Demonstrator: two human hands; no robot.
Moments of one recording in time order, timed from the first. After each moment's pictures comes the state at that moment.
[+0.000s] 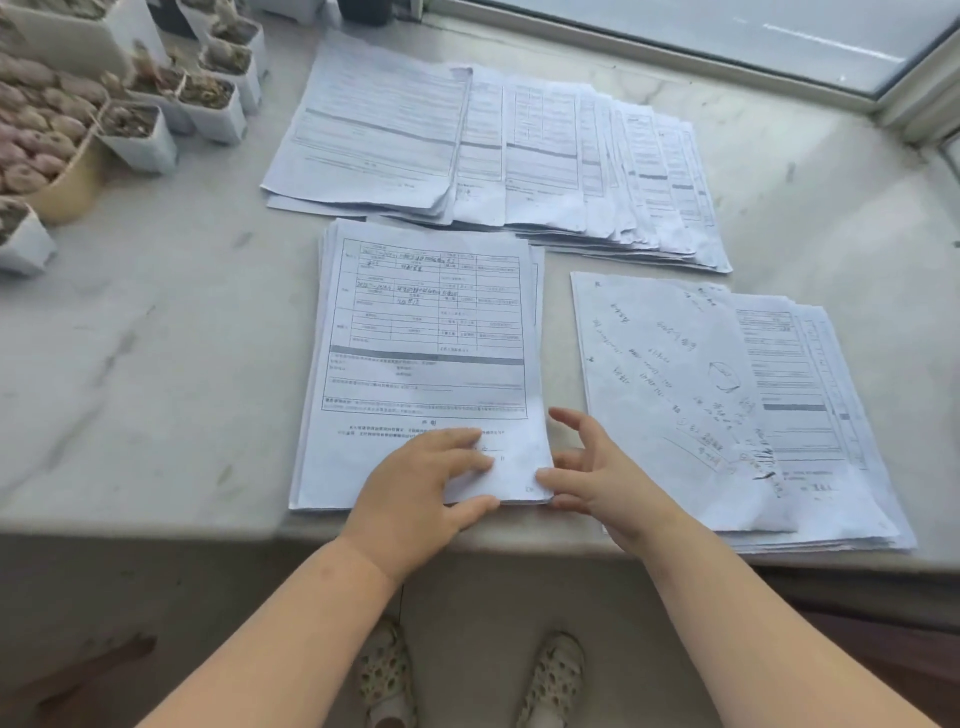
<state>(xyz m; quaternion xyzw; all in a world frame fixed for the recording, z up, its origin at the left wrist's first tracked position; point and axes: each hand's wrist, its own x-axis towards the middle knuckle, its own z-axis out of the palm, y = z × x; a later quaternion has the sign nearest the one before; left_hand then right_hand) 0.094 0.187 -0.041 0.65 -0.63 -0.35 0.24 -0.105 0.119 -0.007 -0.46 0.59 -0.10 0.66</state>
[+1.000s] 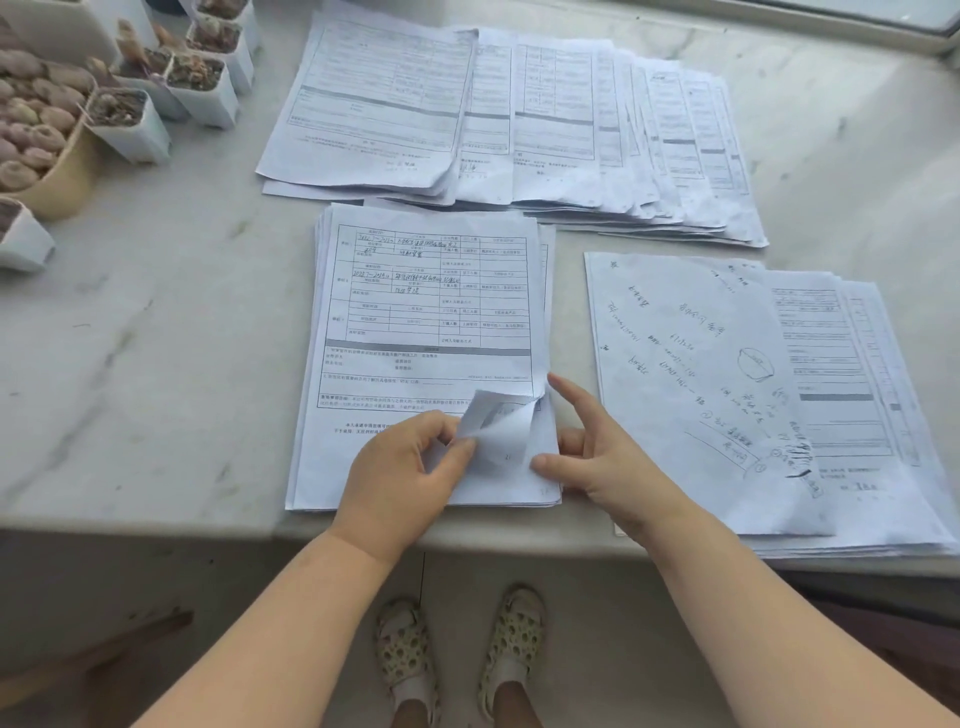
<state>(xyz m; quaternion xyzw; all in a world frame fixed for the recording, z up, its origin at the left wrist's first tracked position) 0.097 0.175 -0.042 0.70 -0.50 -0.38 0.33 -0.104 0.103 -0.026 -0.47 0.52 -0.14 0.70</state>
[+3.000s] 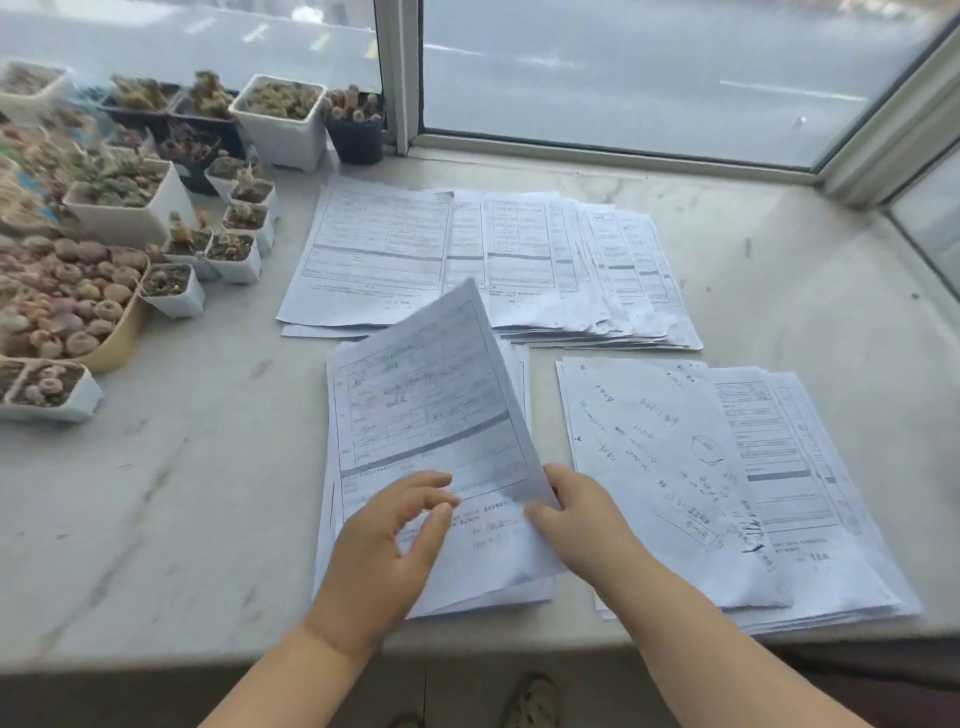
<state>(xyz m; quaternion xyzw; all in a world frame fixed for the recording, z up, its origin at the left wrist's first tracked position) 0.125 0.164 0.017 0.64 -0.52 -0.37 0.43 -0.060 0.089 0.039 -0.57 0.65 -0.08 0.50</state>
